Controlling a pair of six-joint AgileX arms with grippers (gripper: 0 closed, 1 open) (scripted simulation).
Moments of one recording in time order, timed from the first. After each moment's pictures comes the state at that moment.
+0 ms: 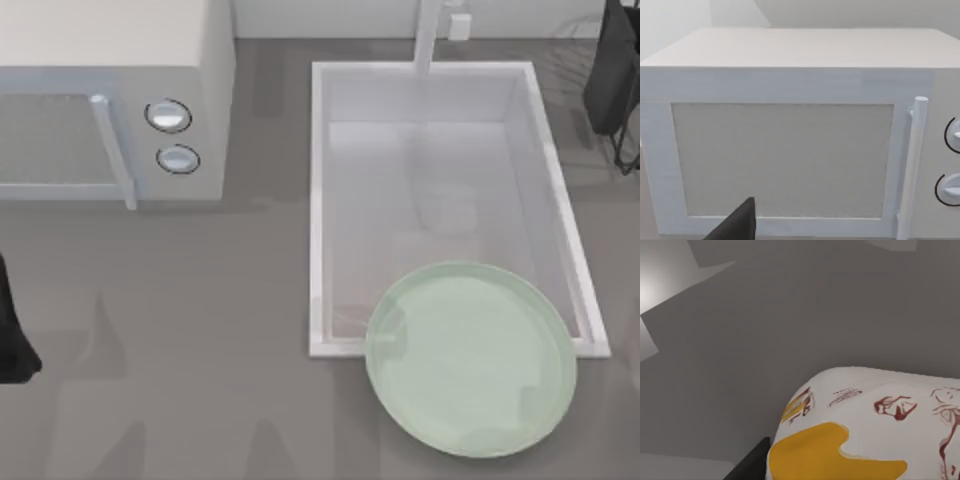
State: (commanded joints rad) left arm 0.00 0.00 0.00 0.00 0.00 0.00; right arm -0.17 1.66 0.68 -0.59 0.00 -1.29
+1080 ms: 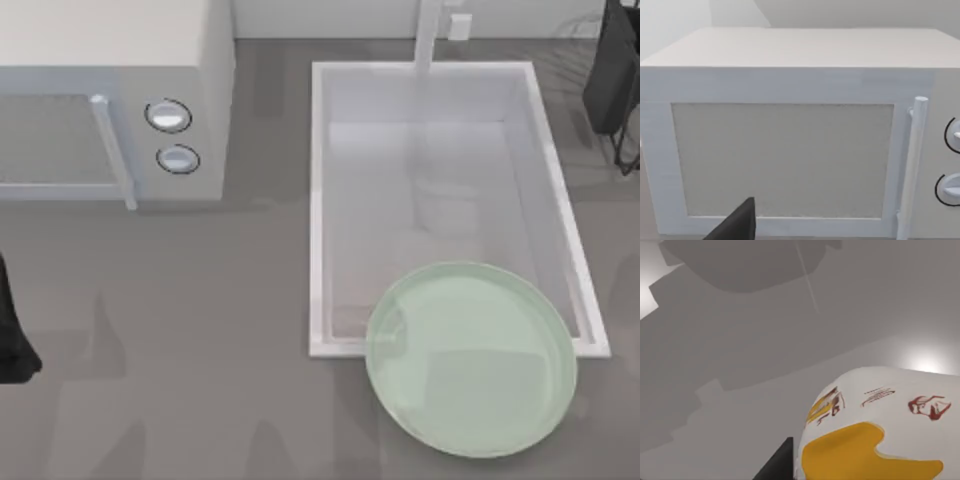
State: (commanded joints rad) left arm 0.00 0.00 0.00 0.00 0.00 0.00; right arm -0.17 1.43 0.99 -1.13 0.00 -1.27
